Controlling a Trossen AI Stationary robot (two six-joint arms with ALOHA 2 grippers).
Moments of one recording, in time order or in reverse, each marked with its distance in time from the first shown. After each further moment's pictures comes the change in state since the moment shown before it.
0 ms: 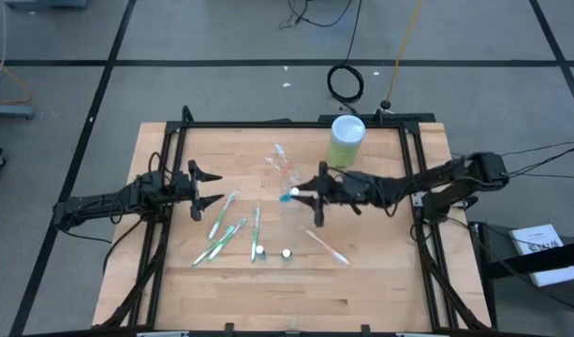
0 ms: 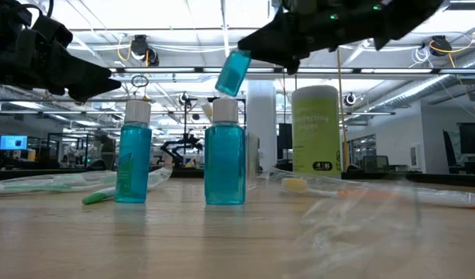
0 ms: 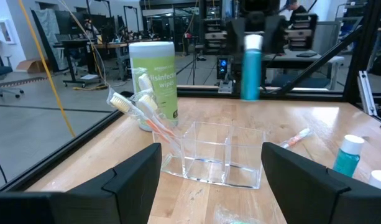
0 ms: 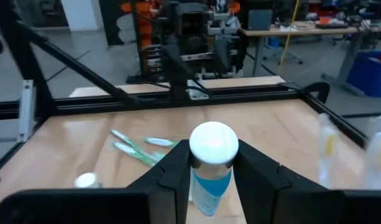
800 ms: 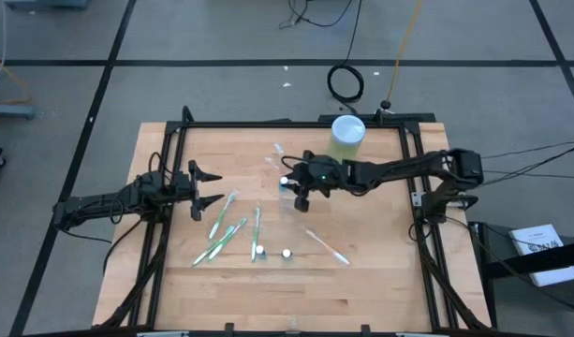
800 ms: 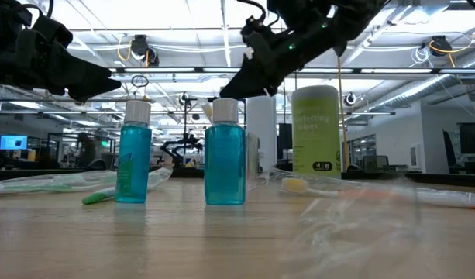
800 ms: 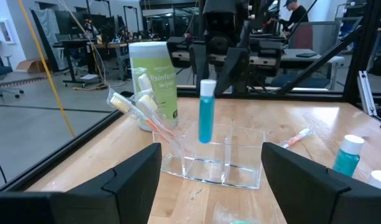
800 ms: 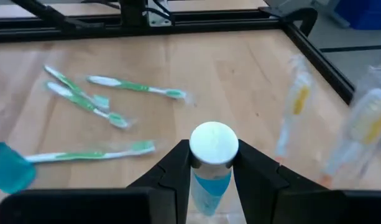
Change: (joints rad) left arm 0.000 0.000 0.000 0.000 0.001 0.000; right arm -0.142 0.197 0.279 -0.415 -0.049 -0.060
